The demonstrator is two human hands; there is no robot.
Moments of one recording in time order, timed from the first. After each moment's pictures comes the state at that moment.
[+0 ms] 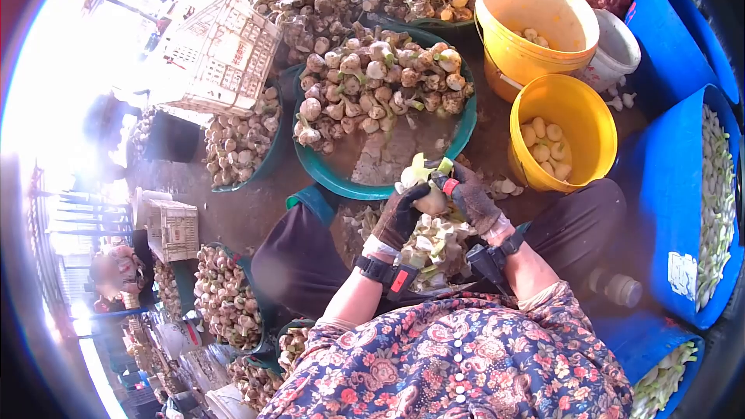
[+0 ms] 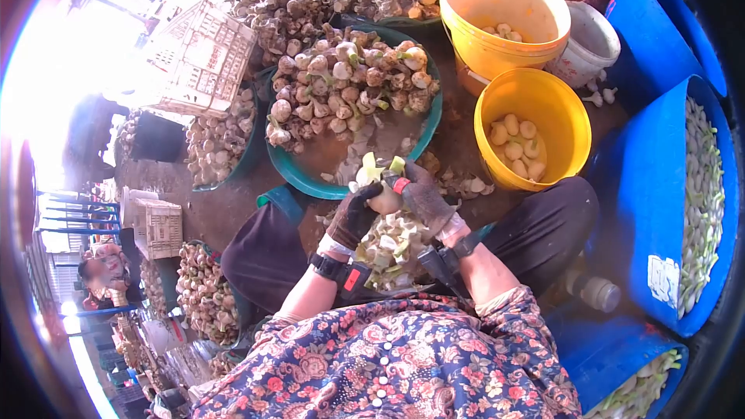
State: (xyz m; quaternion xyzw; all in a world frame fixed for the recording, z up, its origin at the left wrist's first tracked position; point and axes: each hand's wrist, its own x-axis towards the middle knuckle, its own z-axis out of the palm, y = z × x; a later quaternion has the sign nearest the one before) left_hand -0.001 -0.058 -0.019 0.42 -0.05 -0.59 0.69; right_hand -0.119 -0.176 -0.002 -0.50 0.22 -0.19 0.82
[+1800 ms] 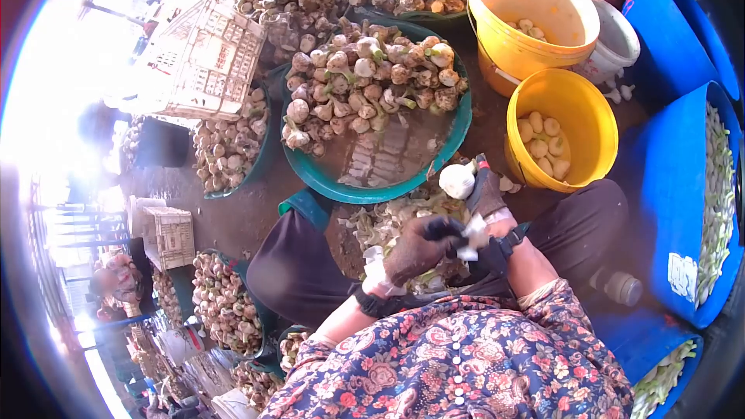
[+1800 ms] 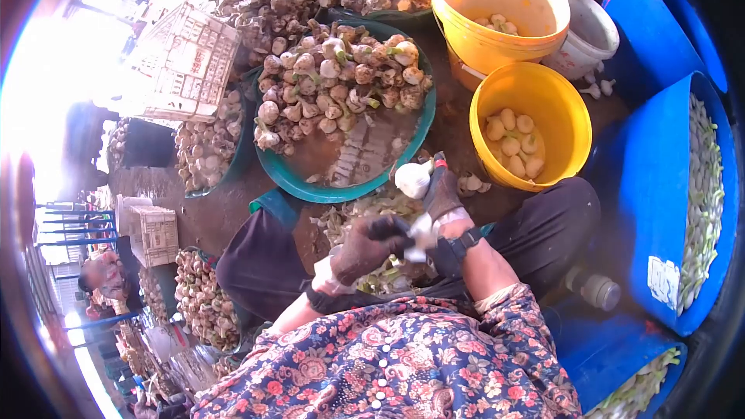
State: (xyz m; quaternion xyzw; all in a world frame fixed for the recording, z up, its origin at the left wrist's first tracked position) left_hand -0.054 -0.052 0.057 0.57 -0.27 -0.59 0.50; right_hand -0.118 -0.200 -0.095 -0.09 0.44 -0.30 0.84
